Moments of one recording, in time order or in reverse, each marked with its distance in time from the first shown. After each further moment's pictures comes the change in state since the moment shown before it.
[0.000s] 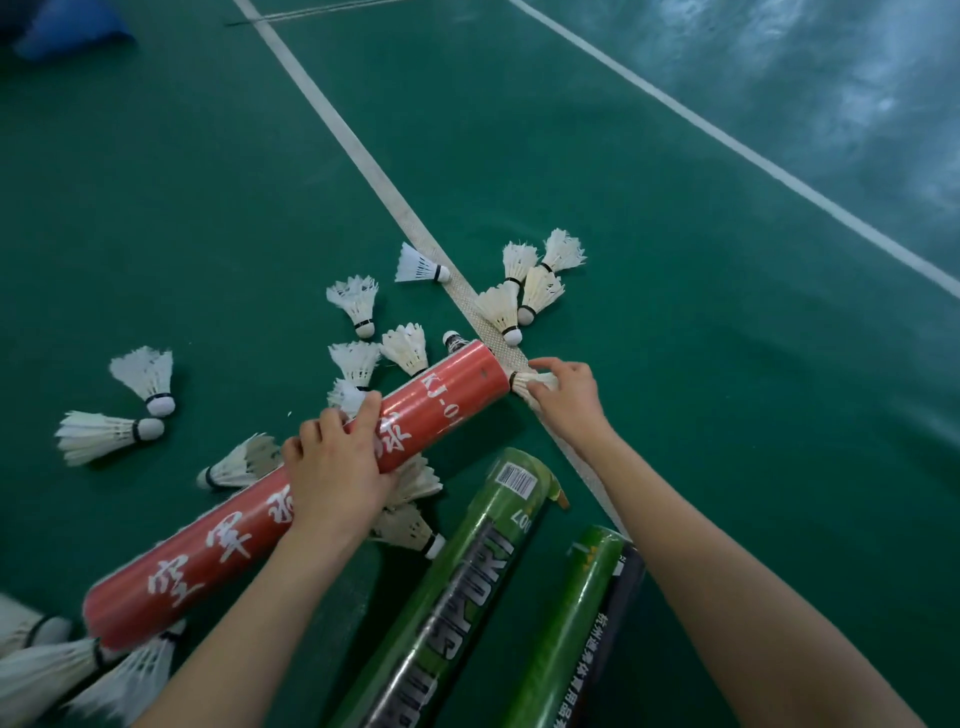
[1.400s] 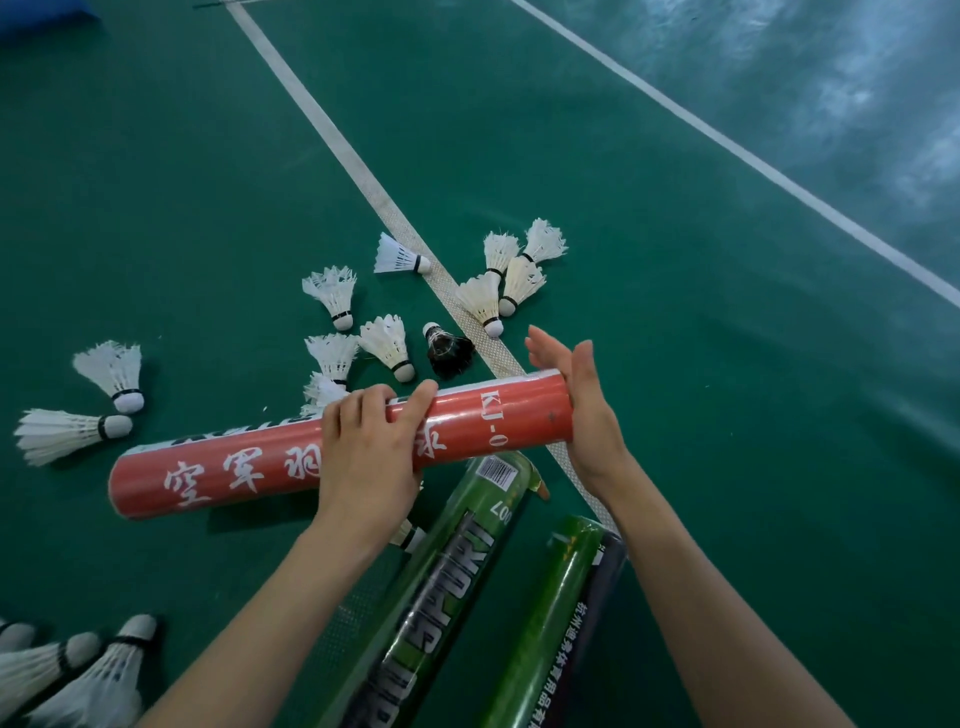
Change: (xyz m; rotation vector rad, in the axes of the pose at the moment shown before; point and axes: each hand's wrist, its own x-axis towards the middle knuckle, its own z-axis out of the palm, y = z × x) left_hand -0.011 0.041 -0.003 0.058 0.071 0.247; right_hand -0.082 -0.028 -0.039 0.665 -0.177 -0.121
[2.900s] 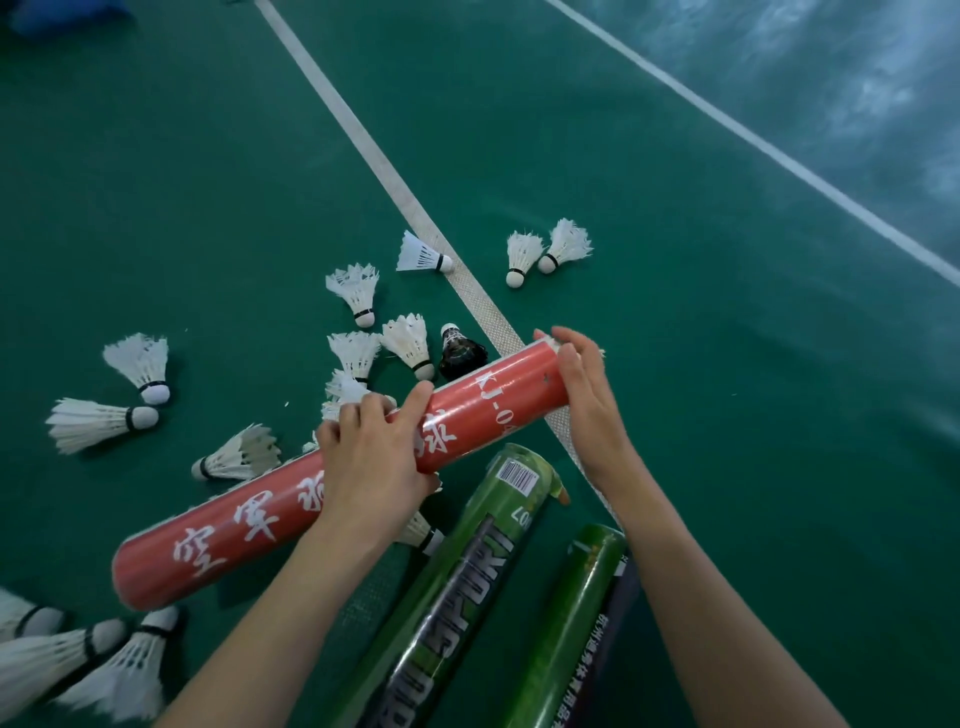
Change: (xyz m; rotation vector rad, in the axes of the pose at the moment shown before) left_hand 0.002 -0.007 -0.010 -0.076 -0.113 -0.120; right_hand 0.018 0.008 0.009 -0.085 0.041 -0.046
